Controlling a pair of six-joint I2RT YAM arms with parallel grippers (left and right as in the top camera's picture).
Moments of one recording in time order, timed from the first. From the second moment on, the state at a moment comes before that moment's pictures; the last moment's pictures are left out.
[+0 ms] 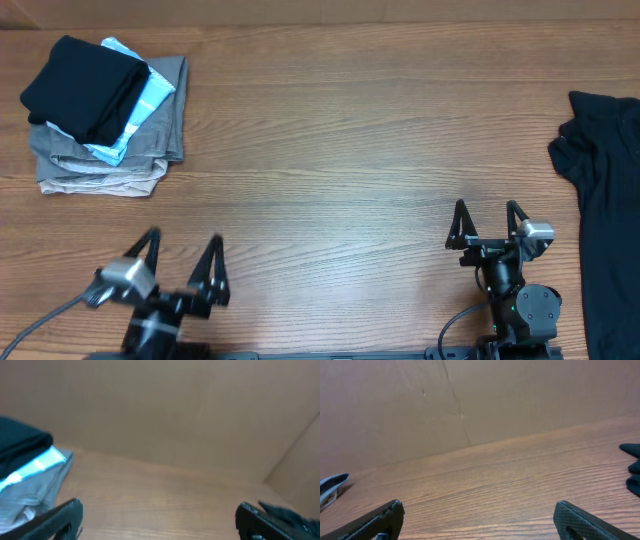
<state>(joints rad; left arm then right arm) -0.06 0.07 0.60 -0.54 0.16 -0.37 0.05 0.01 0.02 -0.03 -0.01 0.26</state>
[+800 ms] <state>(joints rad) -0.06 0.02 0.04 0.02 -0.06 -0.37 0.05 0.01 0.02 -0.03 -0.01 0.26</state>
